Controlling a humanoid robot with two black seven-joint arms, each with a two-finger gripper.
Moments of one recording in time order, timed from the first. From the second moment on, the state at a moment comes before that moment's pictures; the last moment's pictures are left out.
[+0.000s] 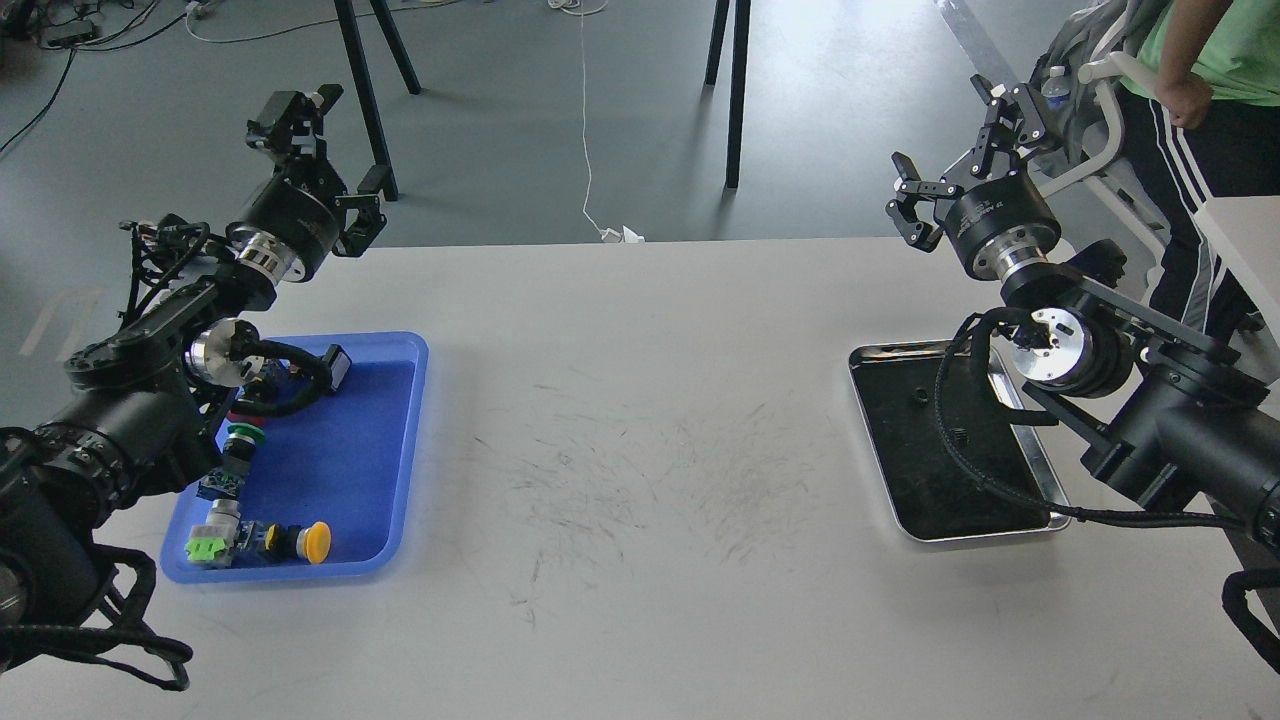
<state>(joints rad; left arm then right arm) -0.95 0.21 -0.43 -0.24 0.07 -0.49 -0.49 0.89 -0.38 0.41 0.82 0.27 0.10 0.48</state>
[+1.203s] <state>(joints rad) -0.96 0.21 -0.42 -0.24 0.07 -0.49 -0.49 0.95 -0.50 0.24 0.89 0.25 0.13 0.39</state>
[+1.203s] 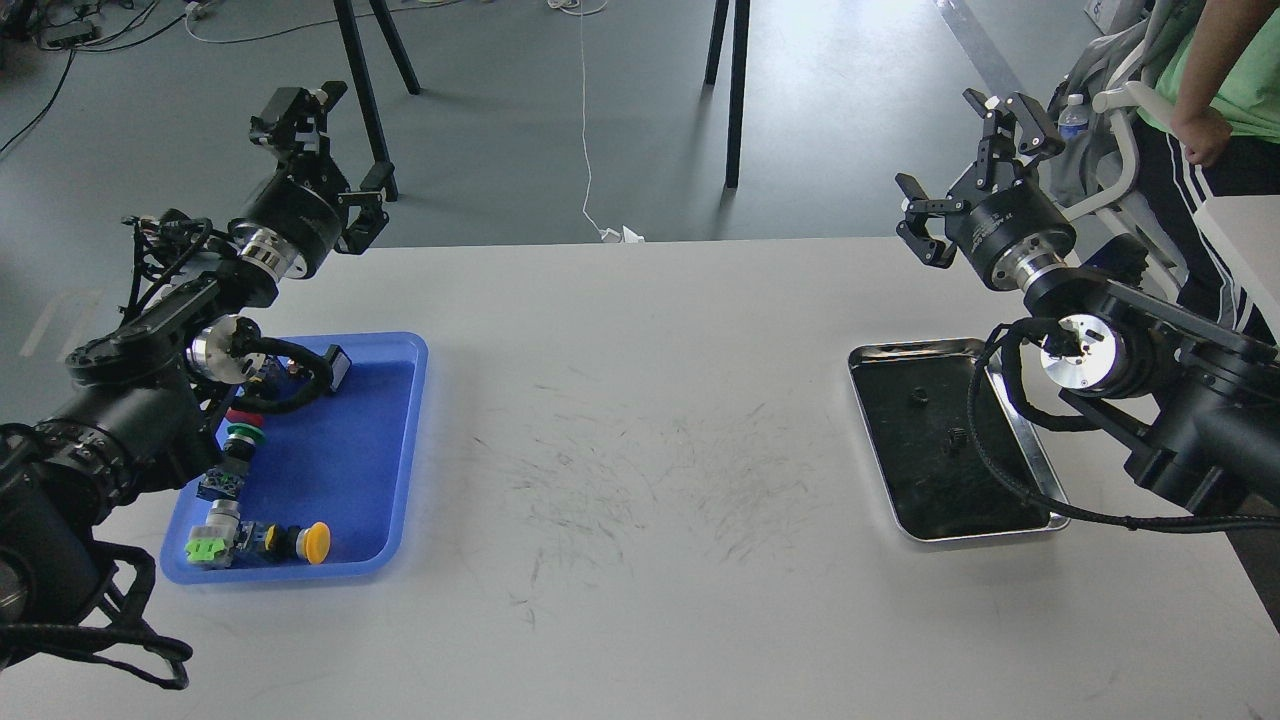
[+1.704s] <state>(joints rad) -0.95 0.21 -0.42 -0.24 0.06 -0.49 -0.49 1.18 -0.78 -0.12 1.11 0.11 0.19 0.36</state>
